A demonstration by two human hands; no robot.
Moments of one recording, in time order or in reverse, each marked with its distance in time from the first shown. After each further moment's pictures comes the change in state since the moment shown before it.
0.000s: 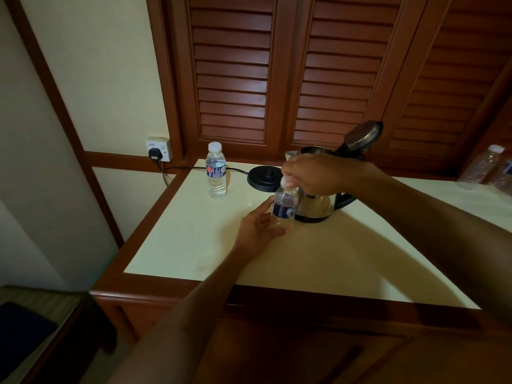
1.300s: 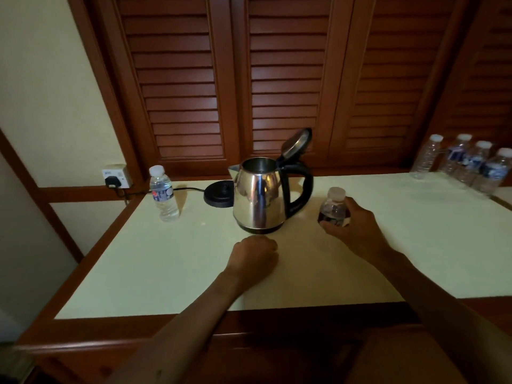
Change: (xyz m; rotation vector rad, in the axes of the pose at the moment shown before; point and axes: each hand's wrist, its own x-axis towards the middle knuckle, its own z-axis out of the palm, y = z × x) left_hand 0.011 0.024 0.091 1.033 -0.211 0.262; right_hand -0.152 0.087 0.125 0.744 0.630 0.711
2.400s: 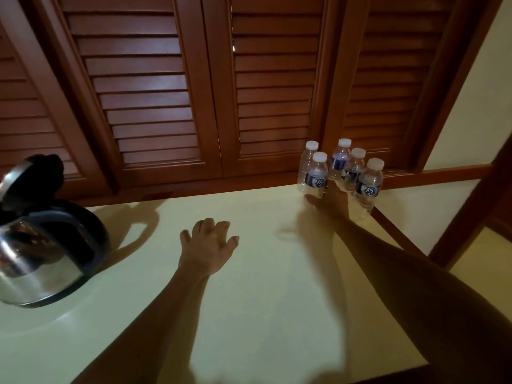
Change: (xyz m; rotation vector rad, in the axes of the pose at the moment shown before) left_hand 0.256 0.219 0.106 0.066 0.036 -0.191; right_hand 0.223 0.329 -0.191 0.039 0.229 0.252
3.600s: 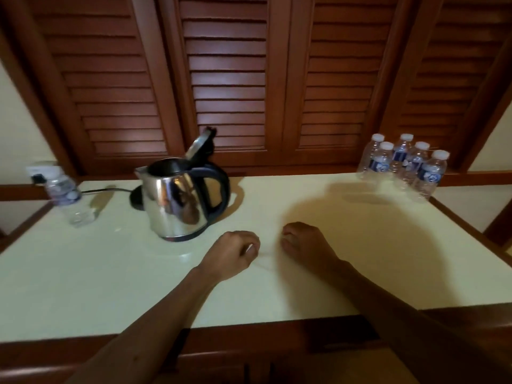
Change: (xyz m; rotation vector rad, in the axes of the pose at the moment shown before) left_hand -0.140 -0.140 -0.054 -0.447 0.022 0.344; right_hand -0.254 -0.126 0.103 -0.270 -0.378 -0.631
